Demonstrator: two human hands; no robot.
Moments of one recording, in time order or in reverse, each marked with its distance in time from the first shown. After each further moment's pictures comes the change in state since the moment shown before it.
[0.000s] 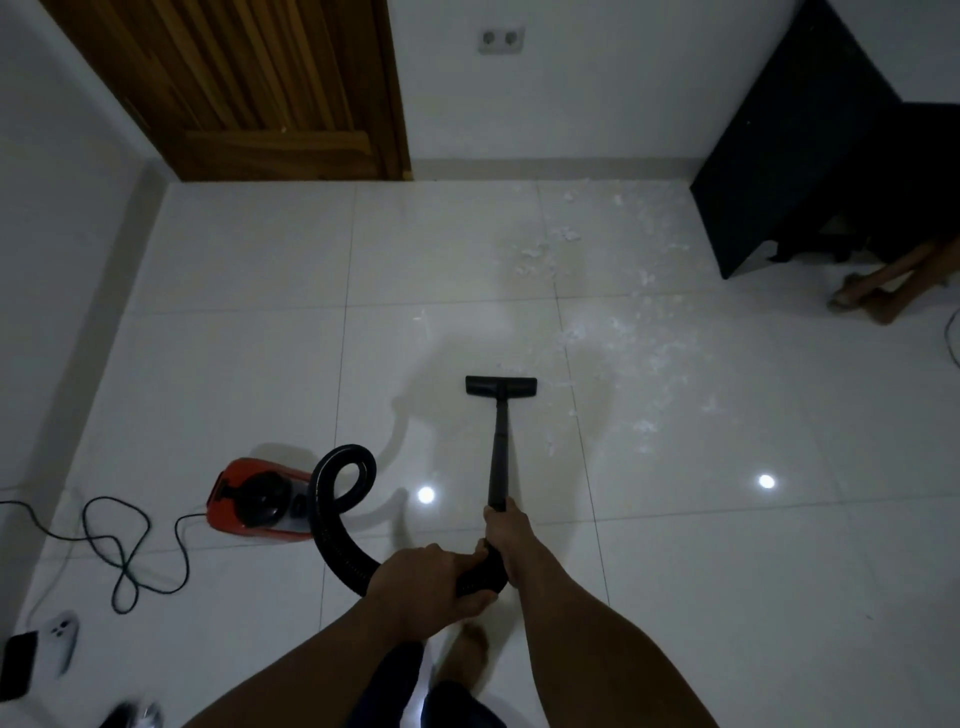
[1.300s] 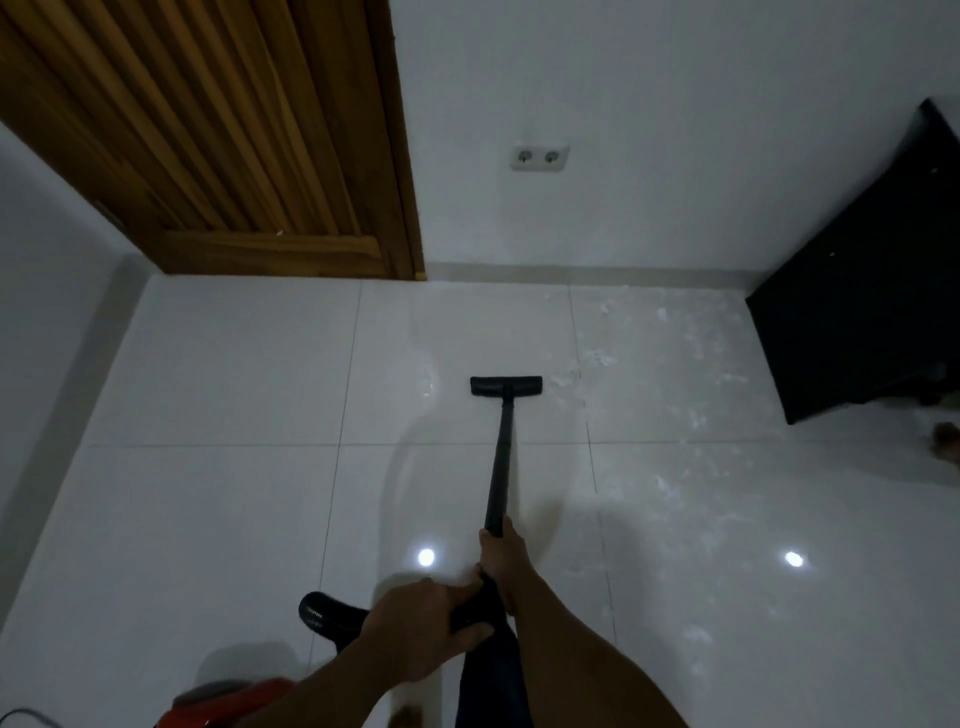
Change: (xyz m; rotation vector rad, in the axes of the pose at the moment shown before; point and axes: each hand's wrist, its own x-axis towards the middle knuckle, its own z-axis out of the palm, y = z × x) left_hand 0.343 -0.181 -0.309 -0.190 0.022 -0.023; right_hand 0.324 -0.391 0.064 -0.190 0.064 -0.033
